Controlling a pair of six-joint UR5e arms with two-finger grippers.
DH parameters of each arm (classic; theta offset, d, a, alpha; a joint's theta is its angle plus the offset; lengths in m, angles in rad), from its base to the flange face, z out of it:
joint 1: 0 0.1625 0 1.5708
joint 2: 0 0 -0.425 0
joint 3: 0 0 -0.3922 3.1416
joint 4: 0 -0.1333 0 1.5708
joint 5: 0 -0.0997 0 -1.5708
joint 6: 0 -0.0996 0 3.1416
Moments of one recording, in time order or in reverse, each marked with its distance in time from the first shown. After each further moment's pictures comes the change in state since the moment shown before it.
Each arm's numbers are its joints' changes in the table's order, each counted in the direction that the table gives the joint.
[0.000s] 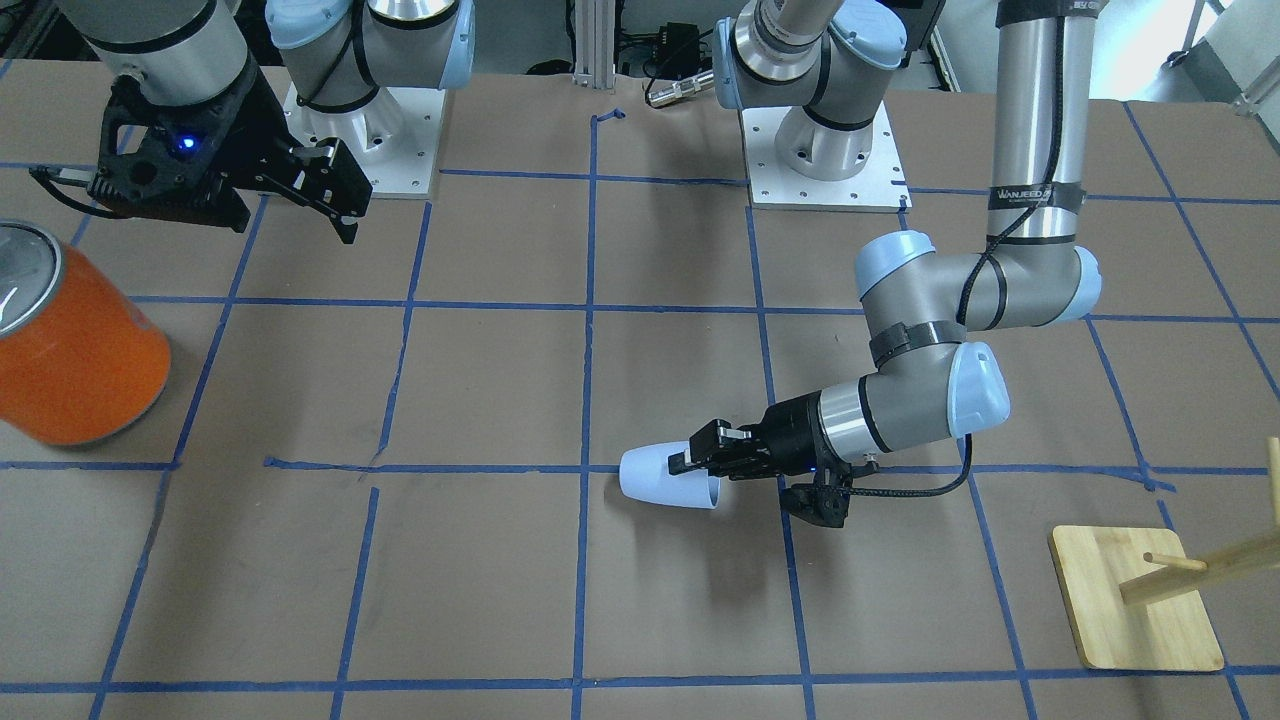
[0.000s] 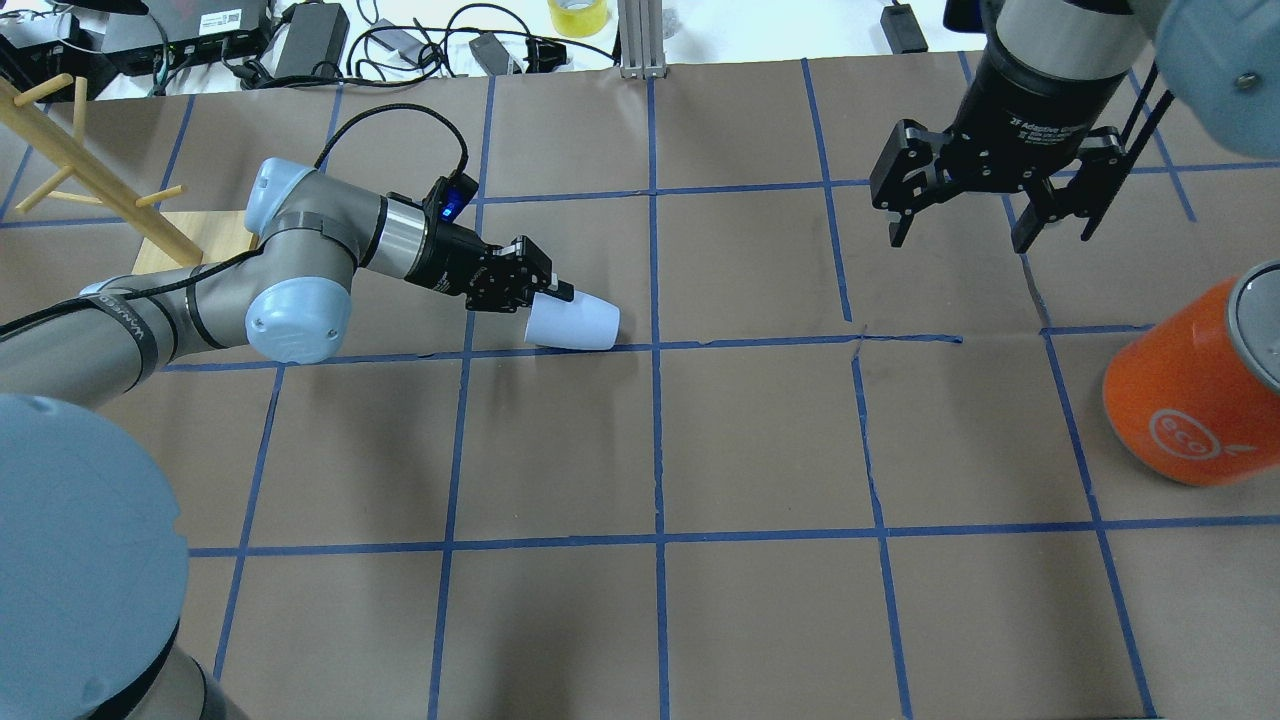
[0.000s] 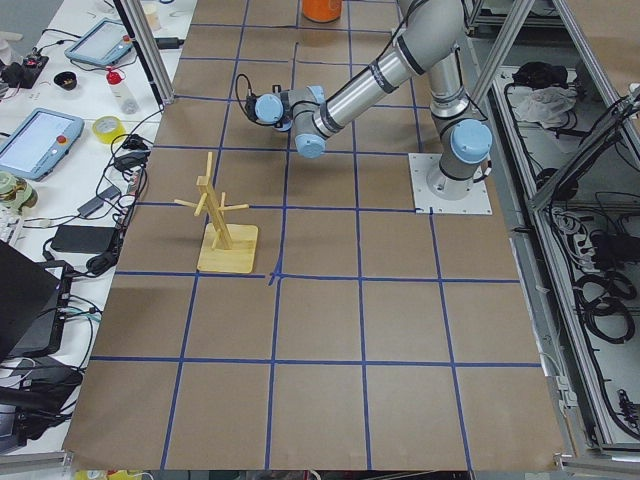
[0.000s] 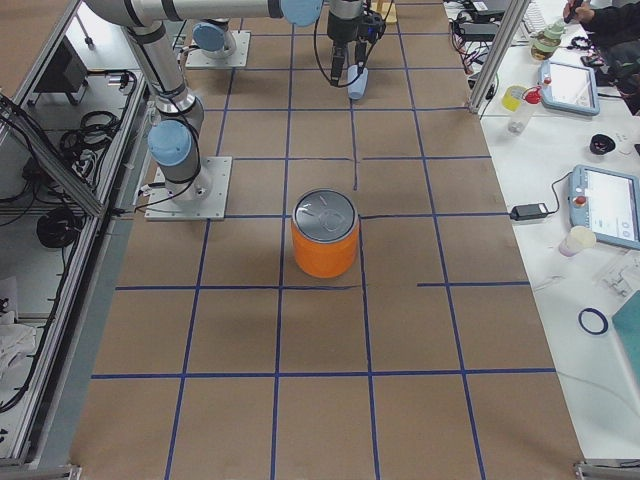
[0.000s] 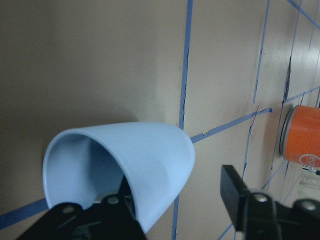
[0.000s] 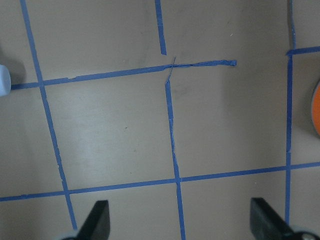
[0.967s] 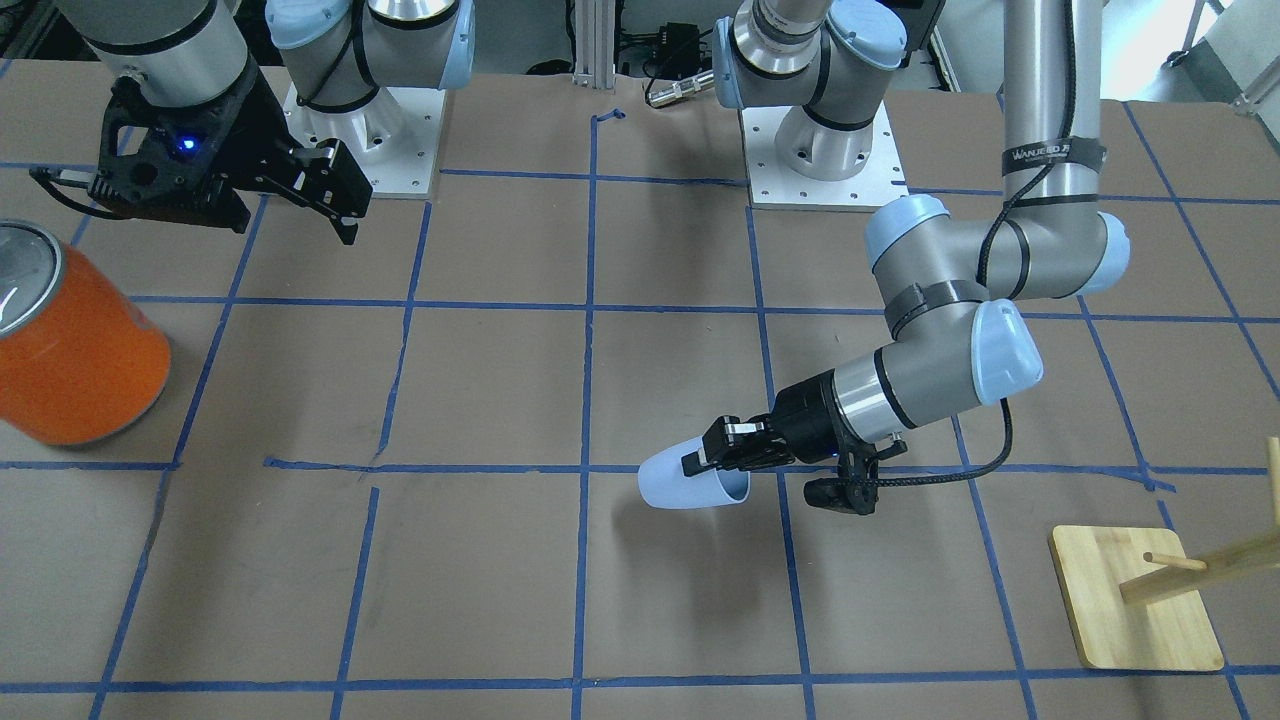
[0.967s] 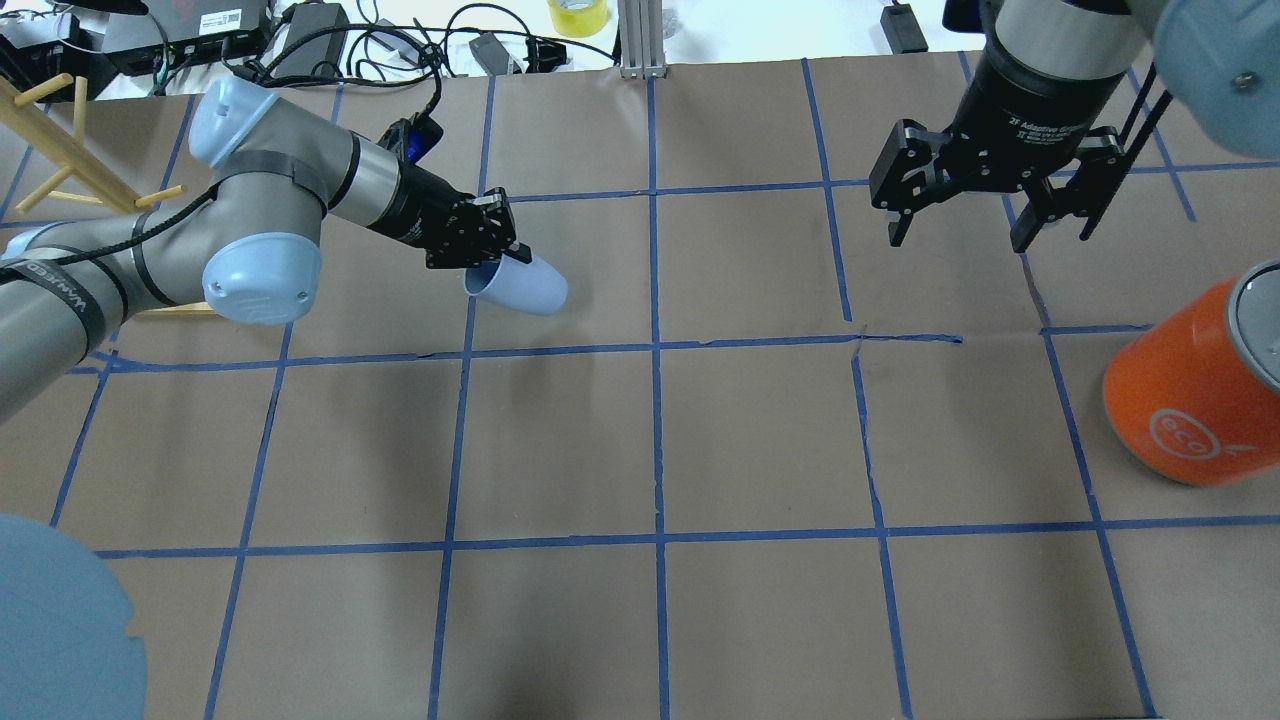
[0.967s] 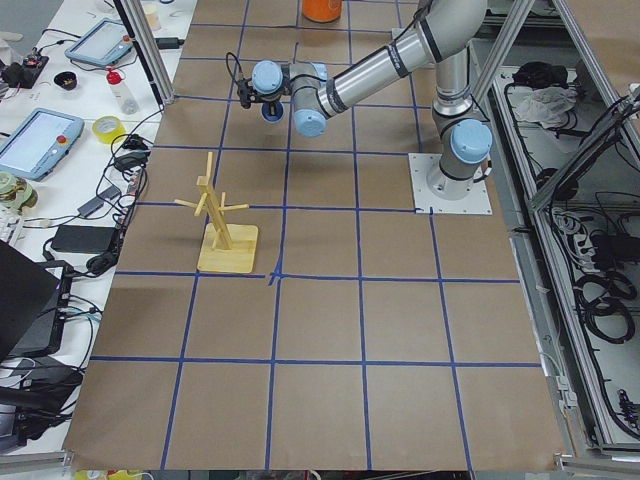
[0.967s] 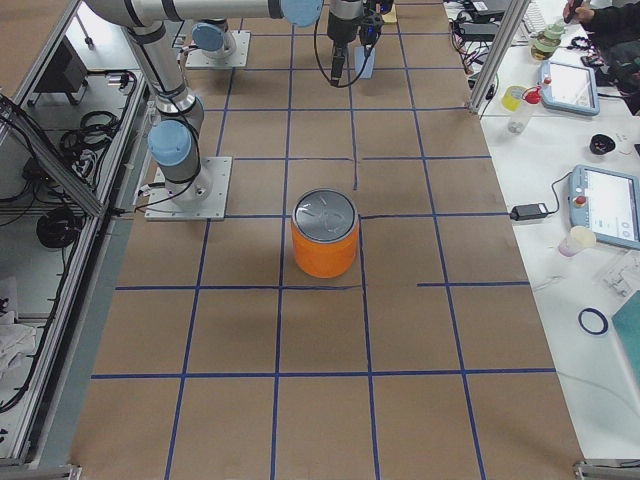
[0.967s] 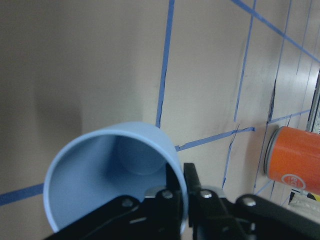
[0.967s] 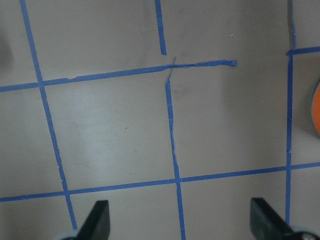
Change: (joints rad) left arm -0.019 0.124 0.089 0.002 -0.310 0.245; right arm 0.000 0.001 0.000 0.002 -0.001 -0.001
